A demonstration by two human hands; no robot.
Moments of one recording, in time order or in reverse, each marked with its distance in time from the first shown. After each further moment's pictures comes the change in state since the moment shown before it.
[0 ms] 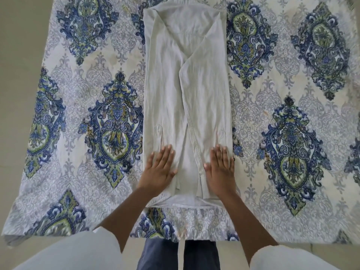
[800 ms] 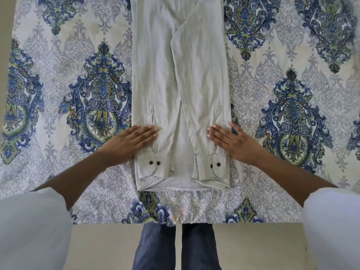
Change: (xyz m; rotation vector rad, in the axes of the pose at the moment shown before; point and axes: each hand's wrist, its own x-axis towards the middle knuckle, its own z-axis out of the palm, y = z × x) left_hand 0.010 -0.093 -0.022 0.547 0.147 0.588; right_hand 0.043 0.095 -0.031 -0.869 0.076 -0.863
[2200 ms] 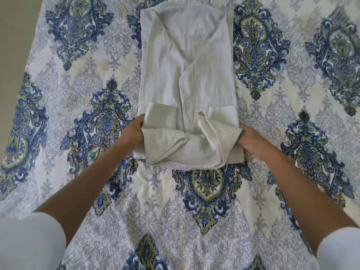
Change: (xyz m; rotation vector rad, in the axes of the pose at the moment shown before) left_hand 0.098 -0.089 -0.040 -1.486 0.121 -1.107; right_hand 0.094 0.104 -0.052 1.919 -0.091 0.969
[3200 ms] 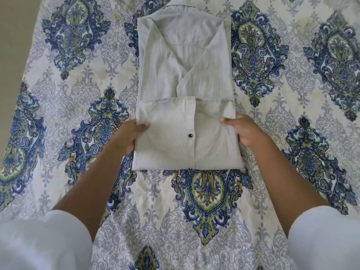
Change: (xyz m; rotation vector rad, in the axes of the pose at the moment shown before) left_hand 0.025 0.024 -0.009 -0.558 0.027 -0.254; right_hand 0.037 -0.041 -0.001 0.322 0.124 0.073
